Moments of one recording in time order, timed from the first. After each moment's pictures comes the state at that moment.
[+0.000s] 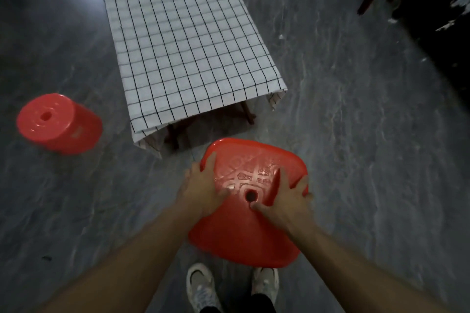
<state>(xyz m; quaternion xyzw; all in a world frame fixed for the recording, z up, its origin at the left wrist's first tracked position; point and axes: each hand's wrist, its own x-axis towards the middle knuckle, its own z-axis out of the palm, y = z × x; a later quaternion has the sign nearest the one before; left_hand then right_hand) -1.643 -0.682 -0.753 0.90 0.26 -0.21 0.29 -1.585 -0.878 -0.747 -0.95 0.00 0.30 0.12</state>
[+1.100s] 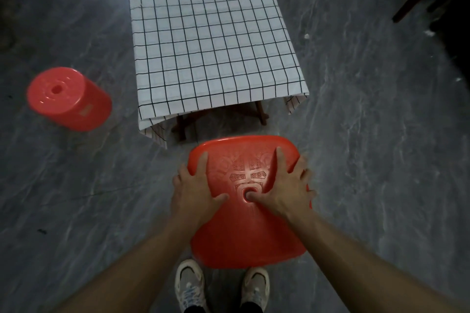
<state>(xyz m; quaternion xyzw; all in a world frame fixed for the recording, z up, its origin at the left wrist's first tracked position) -1.651 -0.687 -0.767 0.86 0.40 -0.14 0.30 -1.534 -0.845 -0.765 -0.95 -0.10 0.29 0.08</state>
